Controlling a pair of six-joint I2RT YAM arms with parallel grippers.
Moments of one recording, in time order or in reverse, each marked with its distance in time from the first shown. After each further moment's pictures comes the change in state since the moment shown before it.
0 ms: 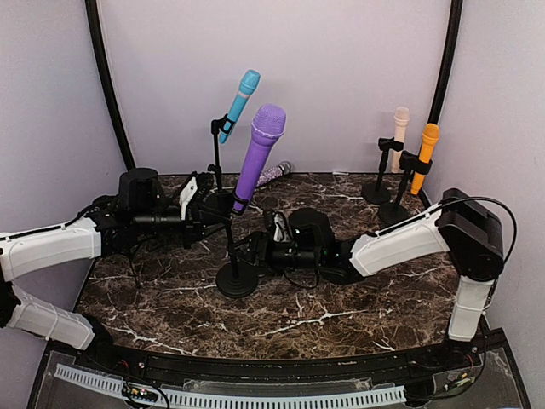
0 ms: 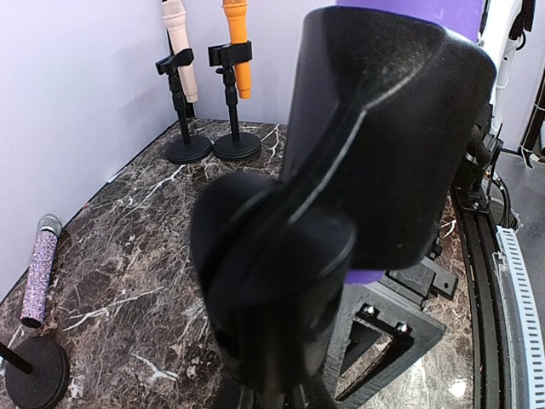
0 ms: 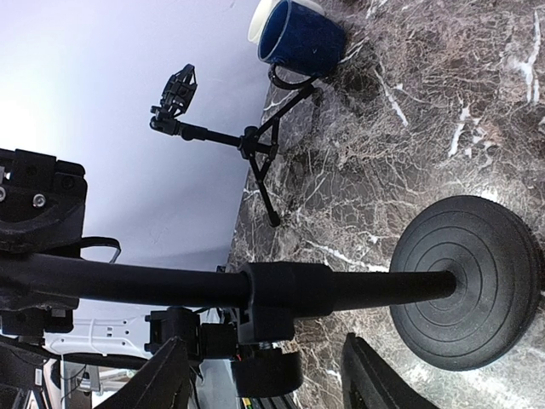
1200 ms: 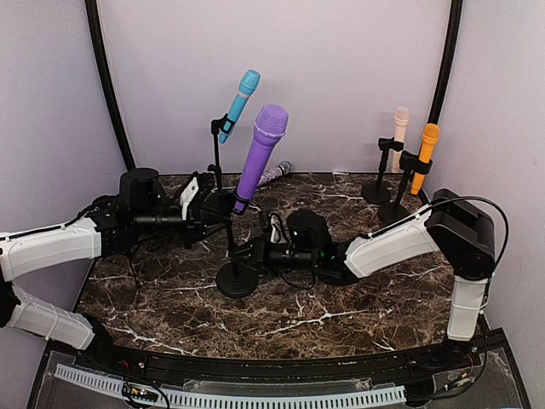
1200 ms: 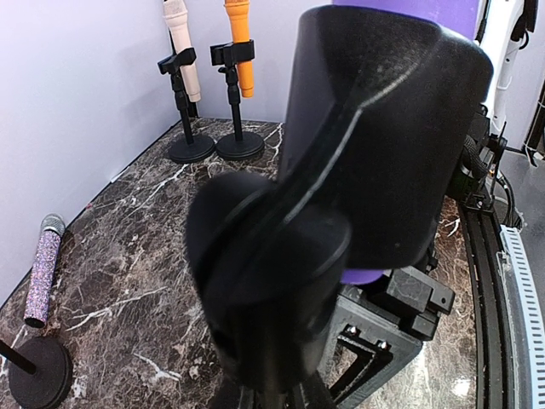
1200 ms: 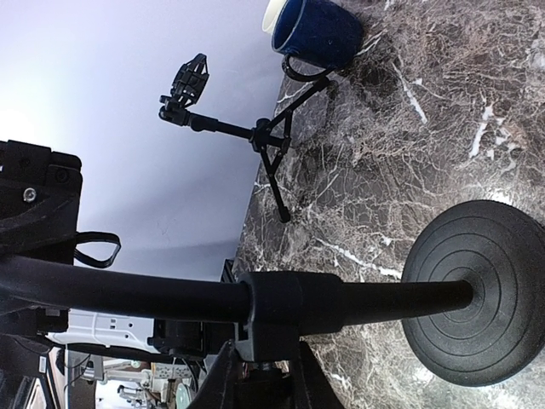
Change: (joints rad) left arm -0.011 0.000 0.003 -0.004 -0.023 0.006; right arm -0.006 0.055 0.013 0.079 -0.038 0.001
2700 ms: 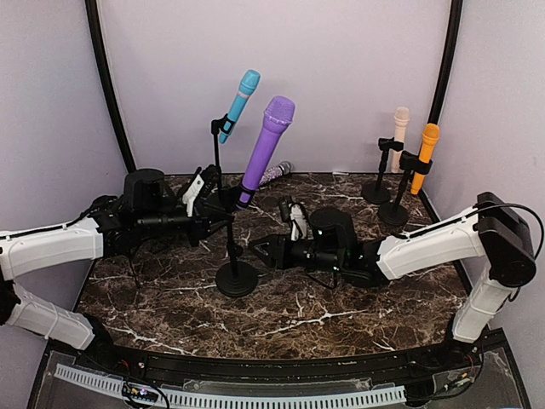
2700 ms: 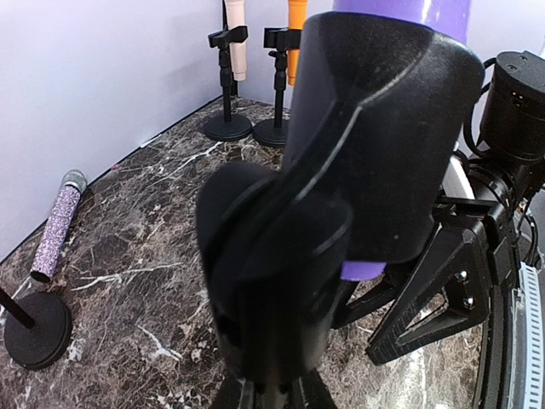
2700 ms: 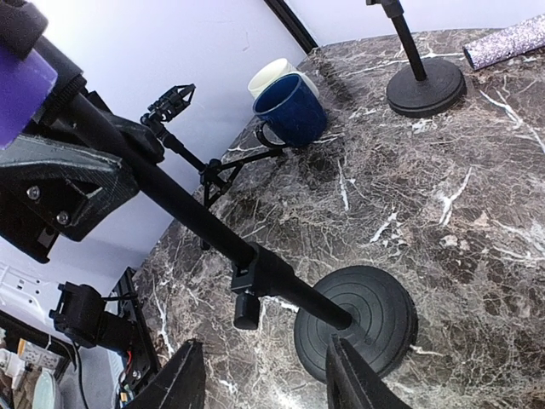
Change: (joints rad) left arm -0.037 0.012 0.016 -0.011 -0.165 -0.151; right arm 0.024 -0.245 -0.154 -0.120 0.256 -0.477
